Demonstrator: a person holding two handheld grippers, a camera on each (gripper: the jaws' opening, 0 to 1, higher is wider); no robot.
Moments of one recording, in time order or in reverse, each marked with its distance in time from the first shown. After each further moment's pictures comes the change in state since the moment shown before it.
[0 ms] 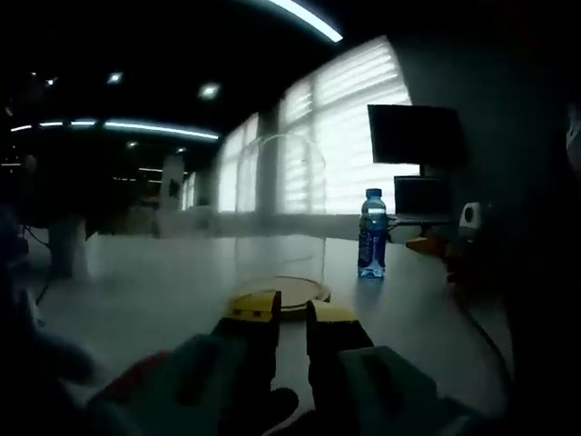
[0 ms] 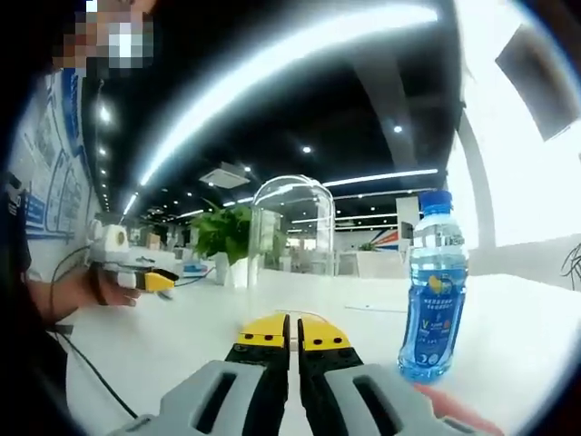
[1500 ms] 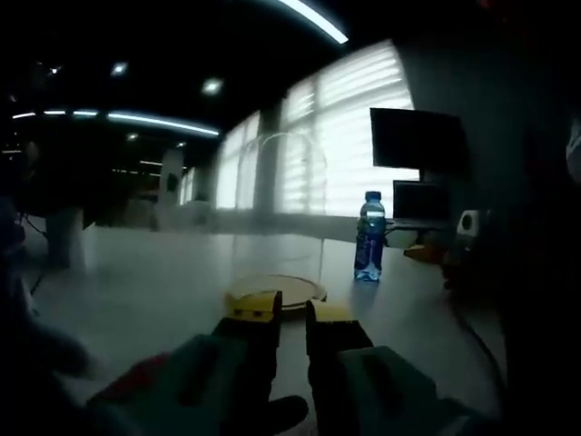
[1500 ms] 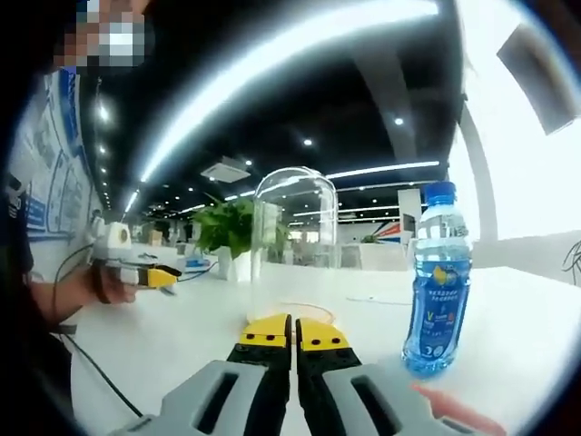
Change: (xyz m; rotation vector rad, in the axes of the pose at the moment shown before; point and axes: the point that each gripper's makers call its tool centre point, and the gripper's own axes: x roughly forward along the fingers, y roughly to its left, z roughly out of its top) left arm 0.001 0.002 0.000 -0.056 0.000 -0.006; right arm -0.001 0.003 -0.004 0.017 0.039 0.011
